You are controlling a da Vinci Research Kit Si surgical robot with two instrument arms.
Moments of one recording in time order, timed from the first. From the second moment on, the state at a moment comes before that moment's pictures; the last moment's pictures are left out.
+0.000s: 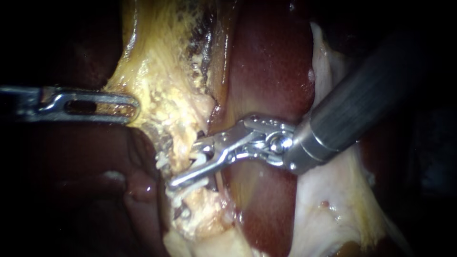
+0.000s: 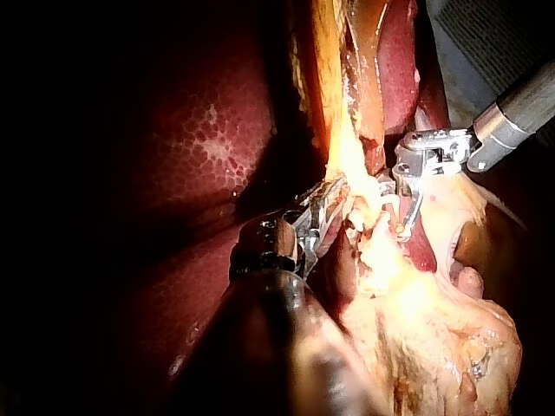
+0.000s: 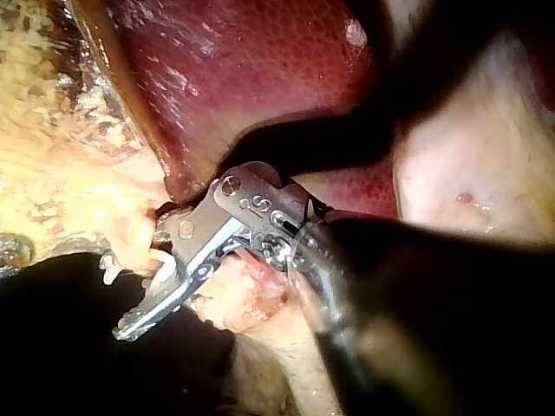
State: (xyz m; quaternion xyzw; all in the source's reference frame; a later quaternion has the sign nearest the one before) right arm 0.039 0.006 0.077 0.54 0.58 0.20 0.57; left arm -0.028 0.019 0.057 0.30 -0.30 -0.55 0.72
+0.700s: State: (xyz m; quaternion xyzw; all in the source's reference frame) right arm 0.039 0.007 0.076 0.57 0.52 0.26 0.58; left arm -0.028 0.019 0.057 0.30 -0.30 -0.55 0.72
